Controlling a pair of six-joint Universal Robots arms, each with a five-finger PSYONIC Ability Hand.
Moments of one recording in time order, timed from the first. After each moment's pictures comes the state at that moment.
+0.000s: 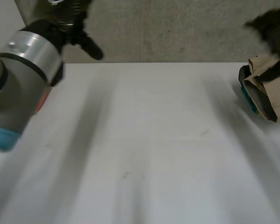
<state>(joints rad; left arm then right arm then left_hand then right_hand) 4.18 -1.73 -1.22 3.18 -1.60 3.23 1.49 -1.61 1.65 -0.29 0.97 2.77 0.17 0.19 0.21 0.20 0.05 0.23 0.22 0.21 0.21 0.05</state>
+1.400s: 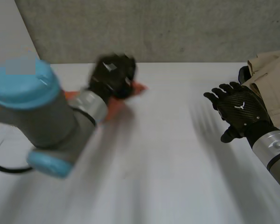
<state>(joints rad) 4.11 -1.96 -1.35 3.38 -1.55 3.22 1.73 -1.48 1.97 -0.39 1.19 2.61 1.15 1.20 1.19 1.20 0.95 0.23 0.22 0.21 0.21 0.05</state>
